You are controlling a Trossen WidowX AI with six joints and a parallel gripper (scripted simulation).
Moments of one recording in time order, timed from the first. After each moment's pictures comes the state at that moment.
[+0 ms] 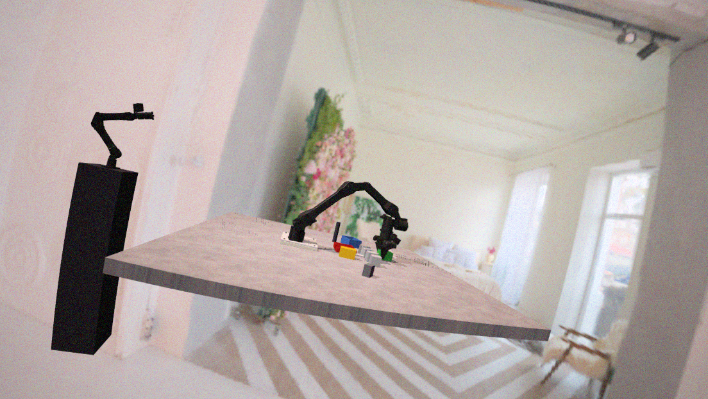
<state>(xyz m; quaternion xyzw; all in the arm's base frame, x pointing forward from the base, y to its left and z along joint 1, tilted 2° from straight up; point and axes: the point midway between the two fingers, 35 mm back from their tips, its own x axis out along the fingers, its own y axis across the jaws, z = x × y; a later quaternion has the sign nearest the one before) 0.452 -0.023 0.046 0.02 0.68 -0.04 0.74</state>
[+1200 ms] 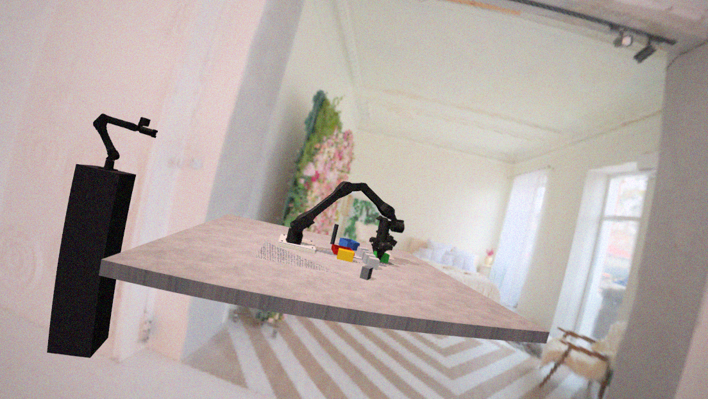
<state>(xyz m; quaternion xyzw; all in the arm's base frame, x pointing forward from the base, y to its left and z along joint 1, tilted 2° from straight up) 0.442 -0.022 0.046 0.01 0.68 -0.04 0.74</state>
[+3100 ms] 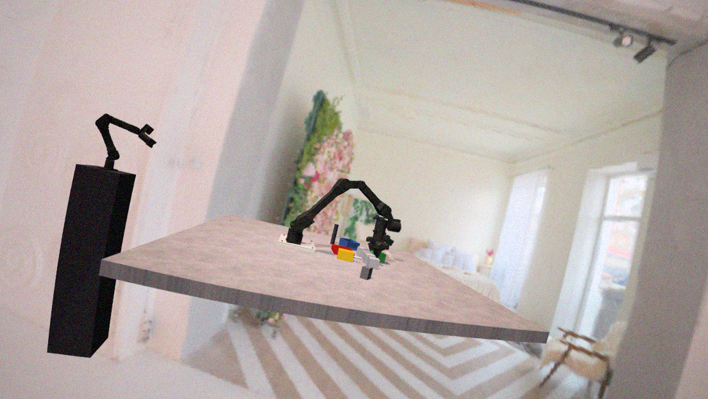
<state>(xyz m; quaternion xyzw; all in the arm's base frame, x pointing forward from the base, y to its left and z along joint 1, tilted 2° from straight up) 0.423 -0.021 0.044 0.01 0.68 -0.04 0.74</state>
